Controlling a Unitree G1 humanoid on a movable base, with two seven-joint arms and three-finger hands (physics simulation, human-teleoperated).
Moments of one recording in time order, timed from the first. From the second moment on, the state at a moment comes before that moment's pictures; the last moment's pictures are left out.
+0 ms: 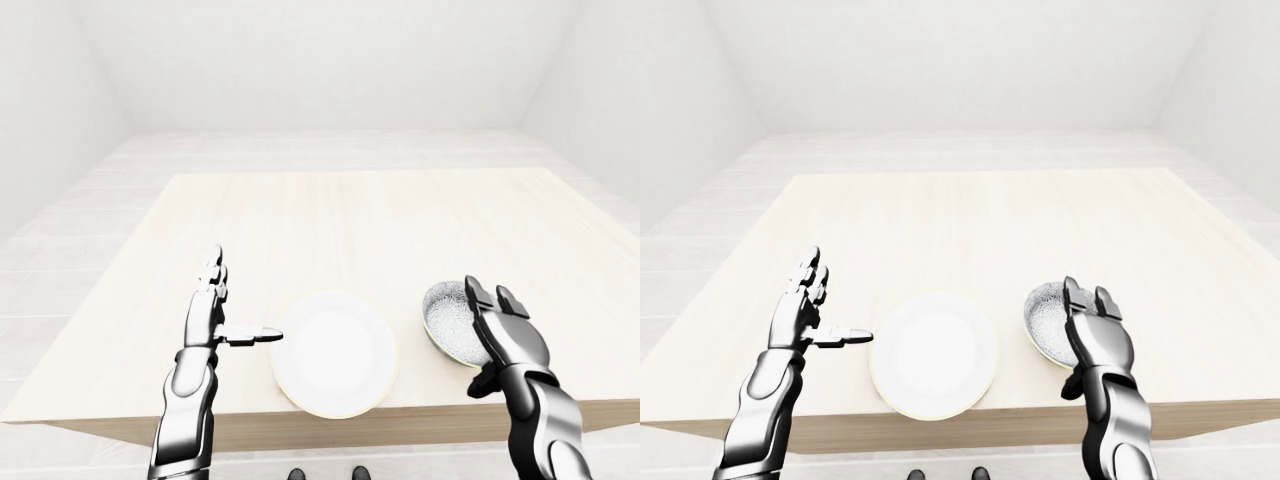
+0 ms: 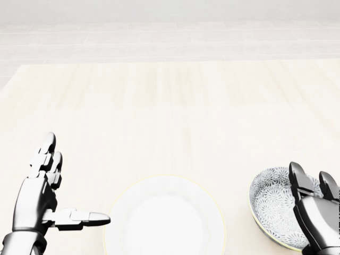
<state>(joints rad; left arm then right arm) 0.02 0.07 0.15 -0.11 0.04 0.08 -0.11 0.20 -0.12 -0.25 -0.32 -1.24 0.09 0.38</state>
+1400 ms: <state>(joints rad) 0.01 0.07 0.15 -0.09 0.03 0.07 -0.11 0.23 -0.12 -0.17 -0.19 -1.31 0.09 0.32</state>
